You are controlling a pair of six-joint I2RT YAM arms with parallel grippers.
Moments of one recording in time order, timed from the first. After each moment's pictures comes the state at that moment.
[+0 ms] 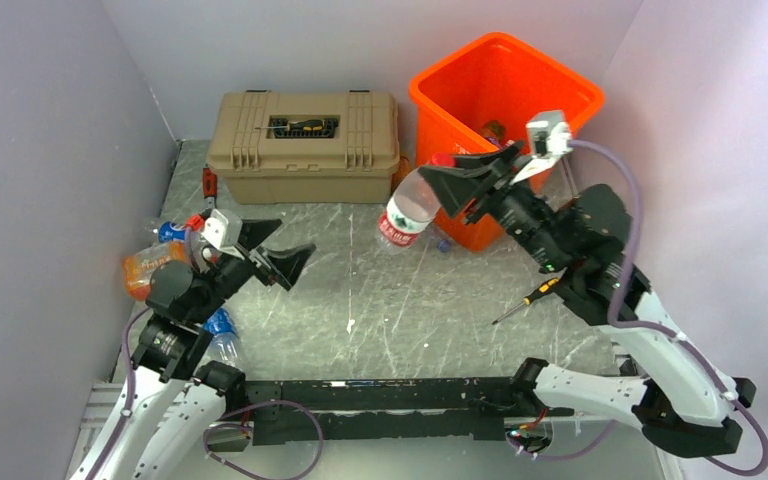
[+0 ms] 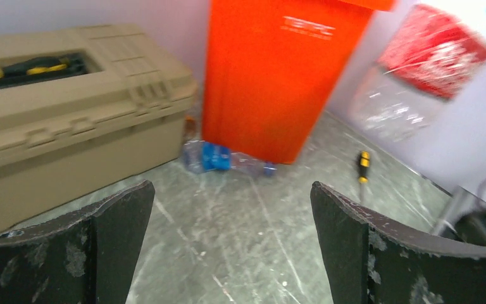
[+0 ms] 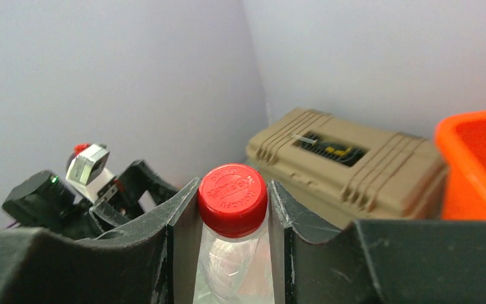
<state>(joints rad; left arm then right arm) -0.38 0.49 0.66 -0.02 0.39 -0.25 0.89 0.96 1.40 -0.17 0.05 0.26</state>
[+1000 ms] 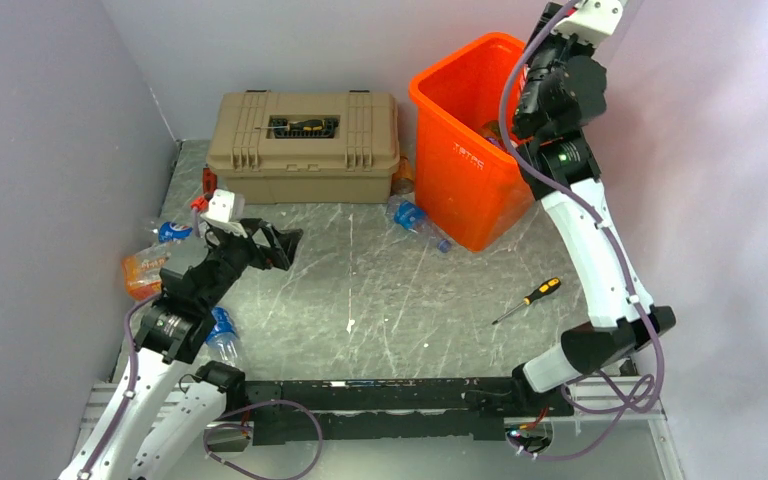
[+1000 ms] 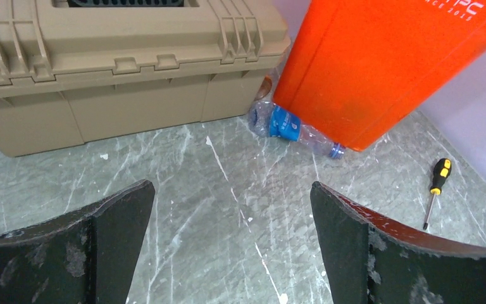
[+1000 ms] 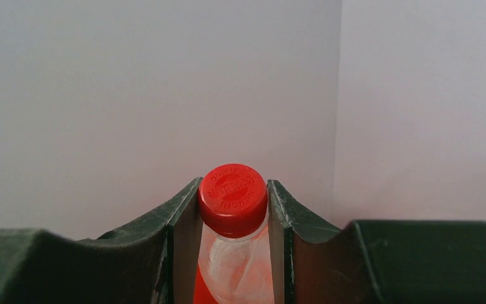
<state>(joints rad) -0.35 0.60 0.75 -0.23 0.09 -0.25 0.41 1.48 1.90 0.17 0.72 -0.26</state>
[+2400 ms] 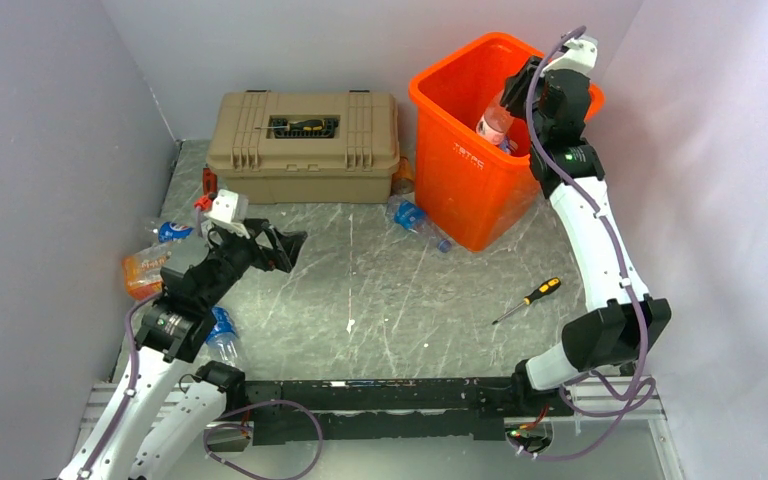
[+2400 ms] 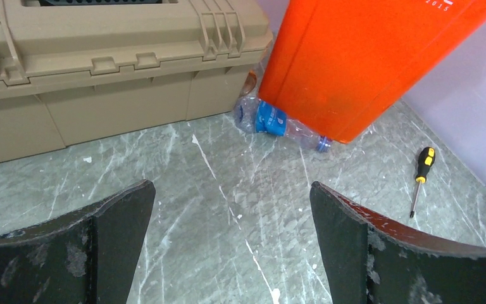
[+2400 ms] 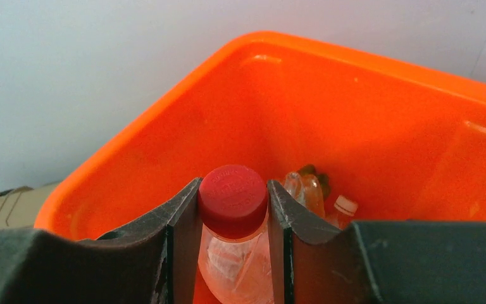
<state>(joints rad) -0.35 0.61 0.75 -0.22 0.15 -0.25 0.15 1.49 1.67 -0.17 0.21 0.31</state>
